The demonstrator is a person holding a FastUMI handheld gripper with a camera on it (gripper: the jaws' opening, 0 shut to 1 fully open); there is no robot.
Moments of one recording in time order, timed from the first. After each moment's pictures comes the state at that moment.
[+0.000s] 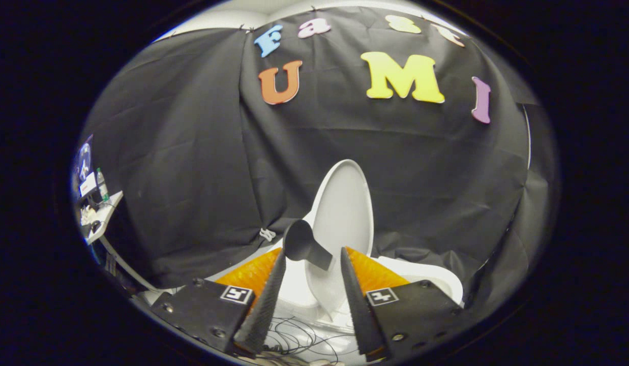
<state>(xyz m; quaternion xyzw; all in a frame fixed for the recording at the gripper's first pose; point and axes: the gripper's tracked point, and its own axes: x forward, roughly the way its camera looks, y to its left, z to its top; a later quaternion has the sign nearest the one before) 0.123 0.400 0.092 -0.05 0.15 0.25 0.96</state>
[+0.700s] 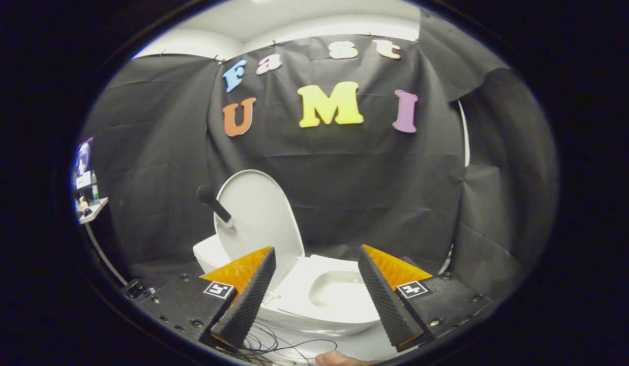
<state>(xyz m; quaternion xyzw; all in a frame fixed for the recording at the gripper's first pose) 0.057 0.157 0.063 0.00 0.05 0.15 0.99</state>
